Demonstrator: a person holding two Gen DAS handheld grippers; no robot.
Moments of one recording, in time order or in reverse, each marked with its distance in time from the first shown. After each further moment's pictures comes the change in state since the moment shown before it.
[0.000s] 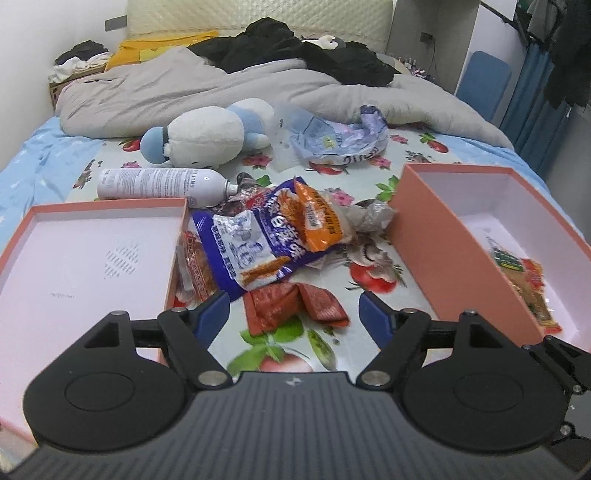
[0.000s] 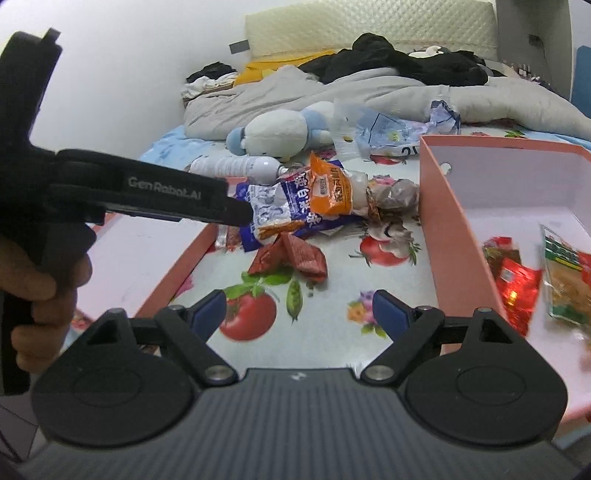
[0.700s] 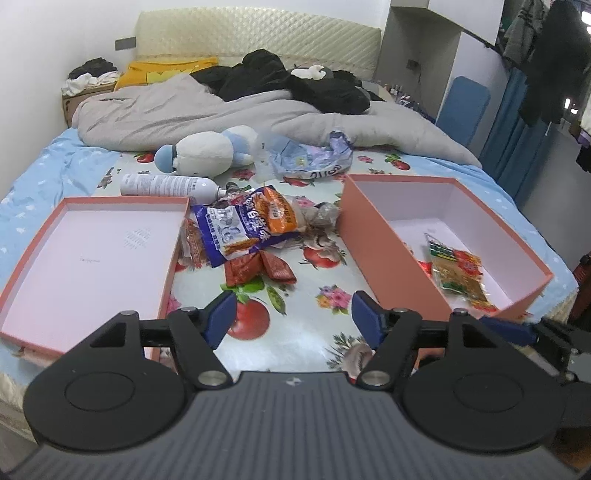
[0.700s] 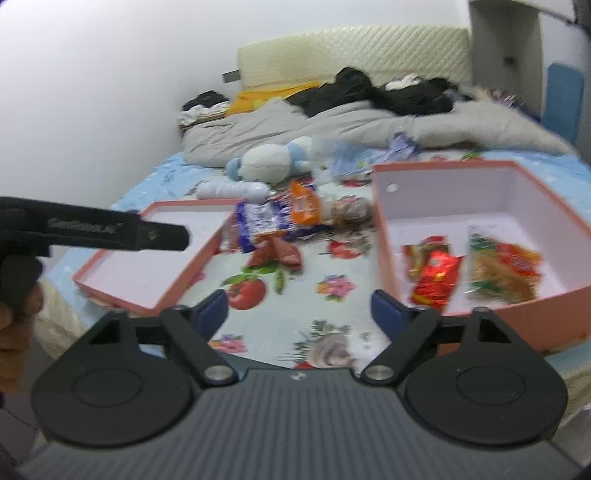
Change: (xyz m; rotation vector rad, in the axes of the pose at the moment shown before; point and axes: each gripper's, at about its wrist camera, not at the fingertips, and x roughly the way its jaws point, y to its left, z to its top) left arm -0.150 -0.052 -0.059 -0.026 -0.074 -0.018; right arm -0.126 -0.014 -0.027 0.020 -0.055 0.036
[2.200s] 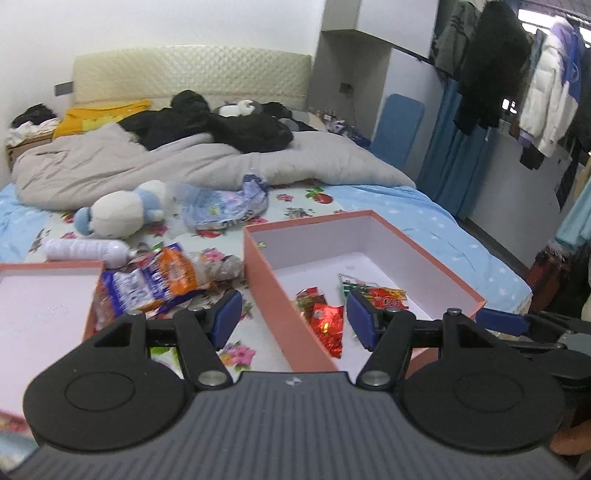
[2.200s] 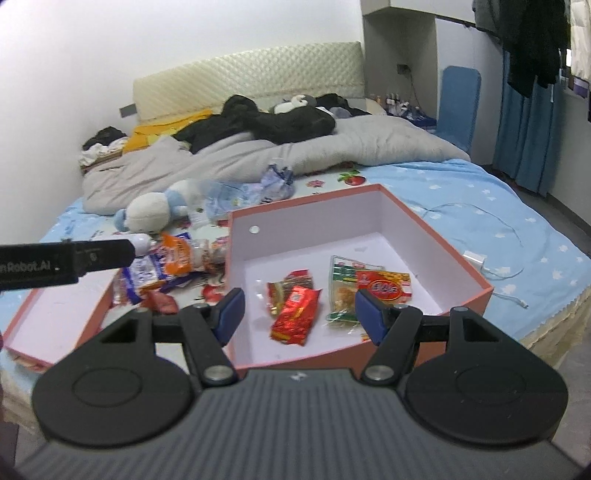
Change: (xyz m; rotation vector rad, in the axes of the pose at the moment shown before) left arm -0.017 -0.103 0.029 0.102 -0.127 -0.155; right arm -0.066 -0.070 0.031 0.098 -0.106 -0.353
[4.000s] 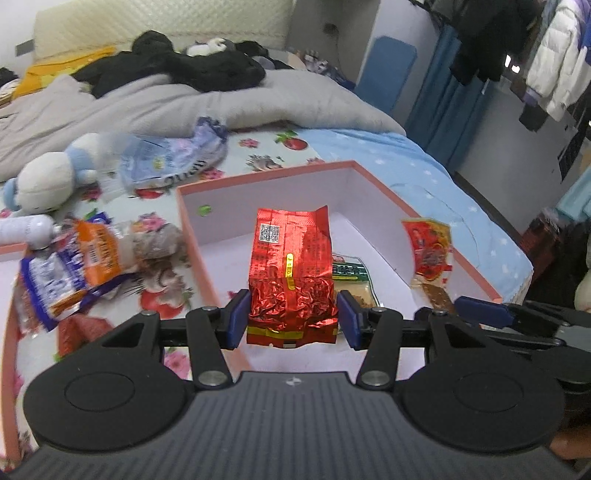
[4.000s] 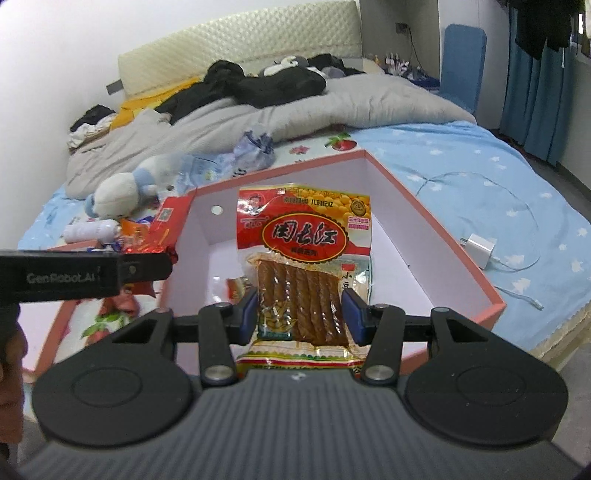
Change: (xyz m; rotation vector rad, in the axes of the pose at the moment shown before) left arm 0.176 -0.048 0.030 0.015 0.216 -0.078; right arm 0.104 -0.070 0.024 0.031 0.148 -0.003
